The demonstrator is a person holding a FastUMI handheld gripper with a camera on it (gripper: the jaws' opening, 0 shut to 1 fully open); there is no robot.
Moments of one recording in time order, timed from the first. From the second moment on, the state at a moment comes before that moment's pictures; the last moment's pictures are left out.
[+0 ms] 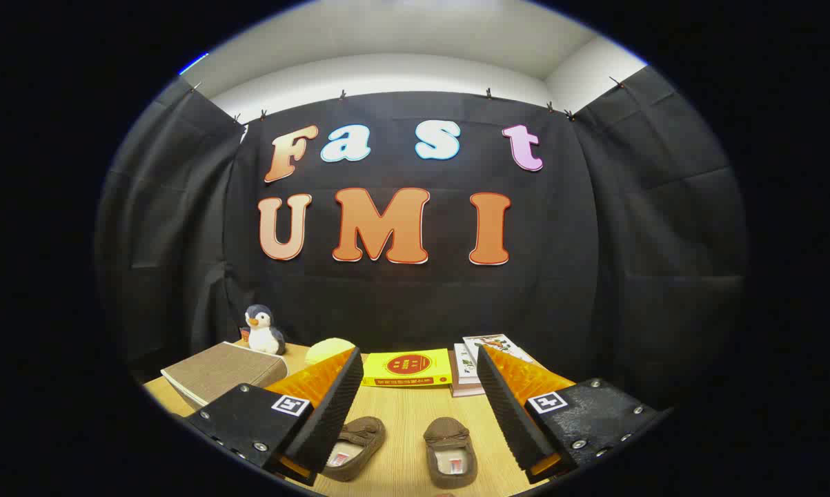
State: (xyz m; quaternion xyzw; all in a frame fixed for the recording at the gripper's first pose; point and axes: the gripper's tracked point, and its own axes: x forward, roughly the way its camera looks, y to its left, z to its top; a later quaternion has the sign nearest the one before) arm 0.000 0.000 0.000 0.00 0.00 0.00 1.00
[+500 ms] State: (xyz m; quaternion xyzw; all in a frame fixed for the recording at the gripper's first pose) arm 0.005 0.009 -0.007 -0.02 0.01 0.01 1.00
